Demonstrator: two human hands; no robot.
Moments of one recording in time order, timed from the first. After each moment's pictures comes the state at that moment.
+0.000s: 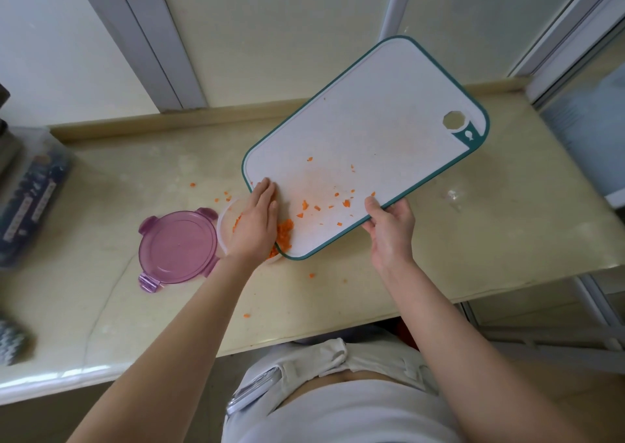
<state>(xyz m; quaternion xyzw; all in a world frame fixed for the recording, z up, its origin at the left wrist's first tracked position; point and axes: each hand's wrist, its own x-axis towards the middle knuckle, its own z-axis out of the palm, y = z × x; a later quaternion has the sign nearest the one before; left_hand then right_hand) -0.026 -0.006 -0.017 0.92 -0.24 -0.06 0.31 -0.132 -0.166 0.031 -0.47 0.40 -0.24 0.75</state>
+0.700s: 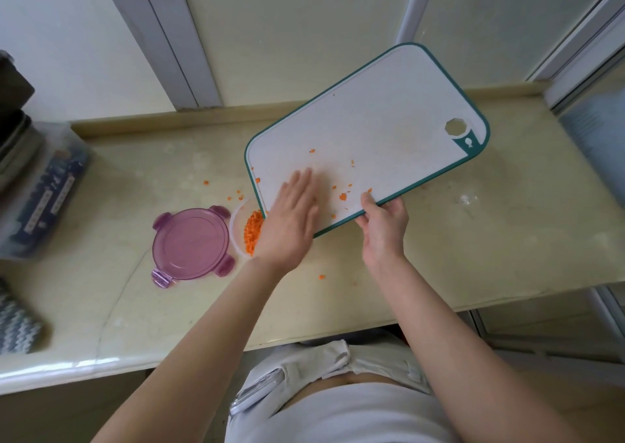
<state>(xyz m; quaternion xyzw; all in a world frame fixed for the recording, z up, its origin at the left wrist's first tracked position) -0.045 -0.019 0.003 0.88 -0.38 0.01 0.28 -0.107 -0.149 0.025 -0.42 0.41 -0.24 0.77</state>
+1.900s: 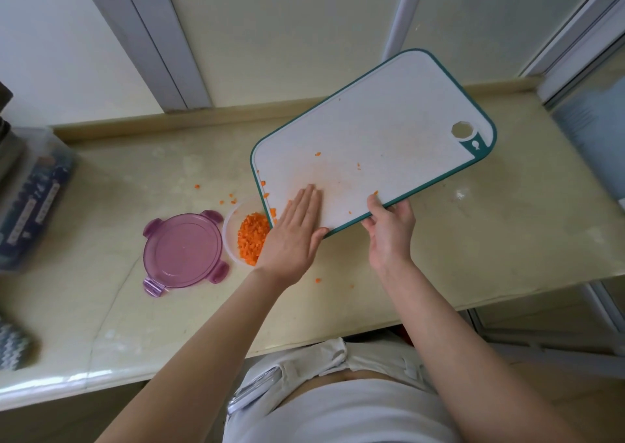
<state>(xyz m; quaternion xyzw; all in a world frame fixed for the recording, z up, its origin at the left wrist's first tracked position) -0.051 -0.024 -0.020 0.89 -0.42 -0.06 0.19 -0.111 -0.162 0.023 -0.42 0.41 -0.26 0.77</state>
